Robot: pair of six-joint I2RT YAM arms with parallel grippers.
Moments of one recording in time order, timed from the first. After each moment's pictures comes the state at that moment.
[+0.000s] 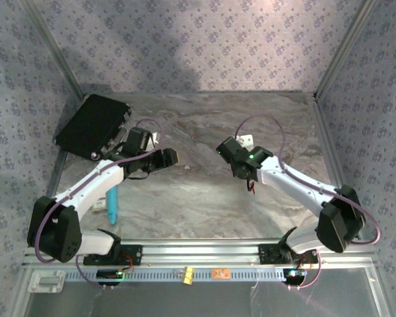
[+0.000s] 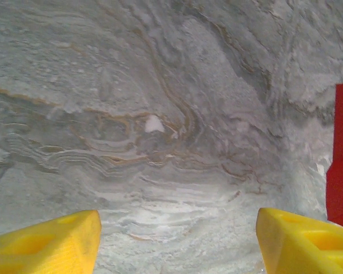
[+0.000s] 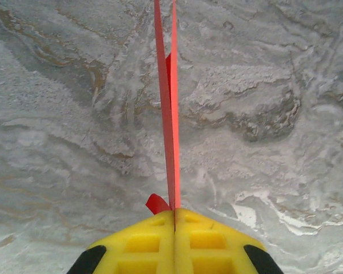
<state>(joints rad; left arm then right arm) -0.43 1.32 0.90 -0.45 0.31 -0.65 0.75 1.44 1.12 -0.92 0.62 0.57</state>
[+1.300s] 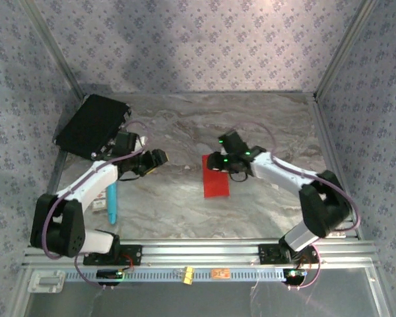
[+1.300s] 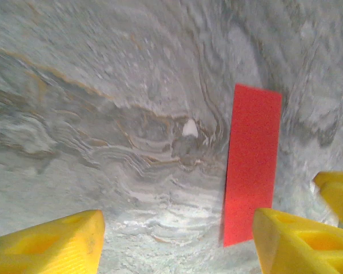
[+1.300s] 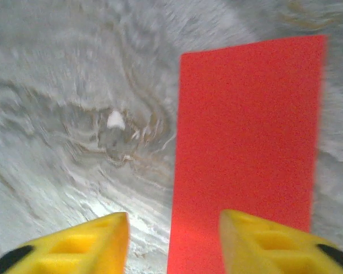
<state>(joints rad) -0.30 1.37 0.82 -0.39 0.45 -0.68 0.59 1.53 0.98 -0.38 -0.16 0.66</state>
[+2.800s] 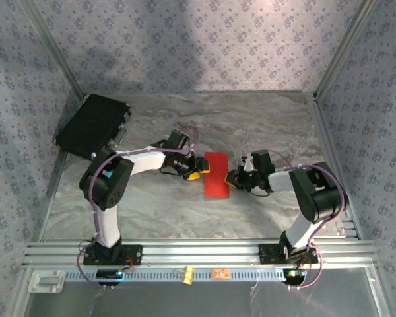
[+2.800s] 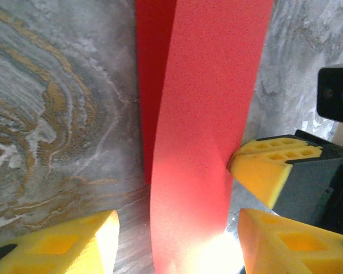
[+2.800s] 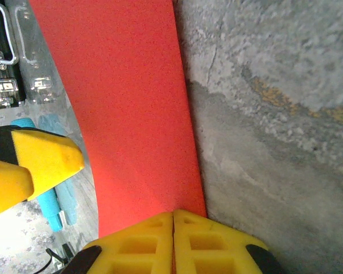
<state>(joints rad) -0.61 1.91 1.12 -0.24 0.62 -0.82 0.31 1.66 0.54 0.23 -0.67 0.80</state>
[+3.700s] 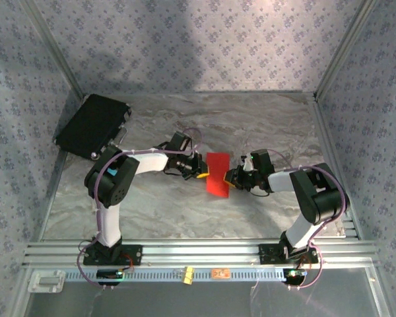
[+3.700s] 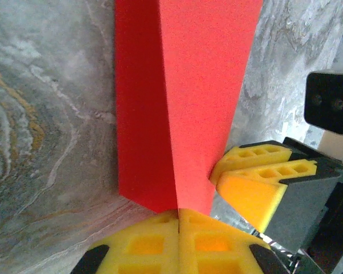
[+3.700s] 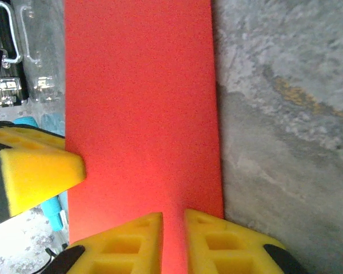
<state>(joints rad) -0.62 1.95 1.11 -0.11 0.68 -0.90 0.31 1.64 0.54 0.23 -0.66 0.80</state>
